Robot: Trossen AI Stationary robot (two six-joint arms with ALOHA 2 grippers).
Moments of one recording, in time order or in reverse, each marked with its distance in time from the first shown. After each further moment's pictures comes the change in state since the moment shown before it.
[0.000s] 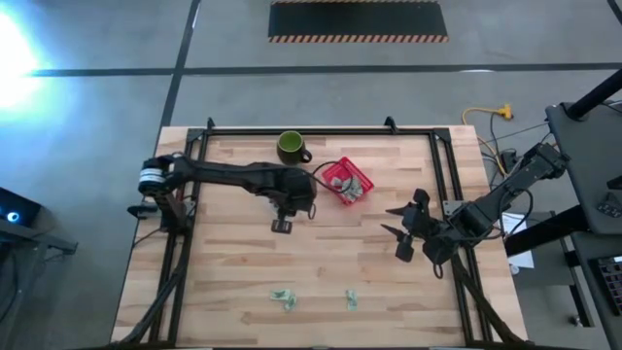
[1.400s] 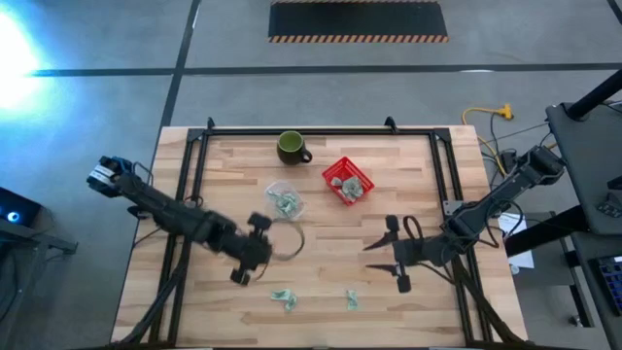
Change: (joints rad) left arm -0.509 -0.411 -0.443 0.290 -0.152 -0.290; right arm 0.000 0.120 -0.114 0.717 -0.366 -0.495
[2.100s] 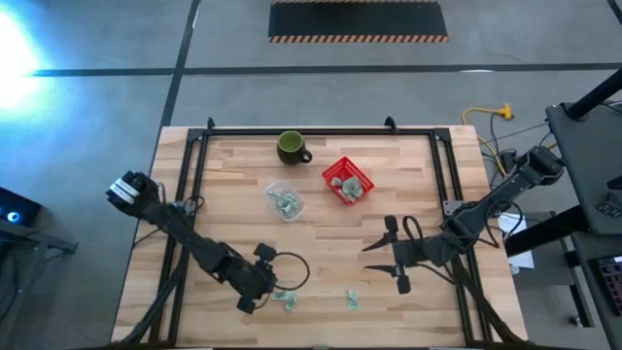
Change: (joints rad) left arm -0.185 0.258 -0.175 0.491 -0.025 -0.179; right arm 0.000 0.011 0.020 0.022 -0.015 -0.034
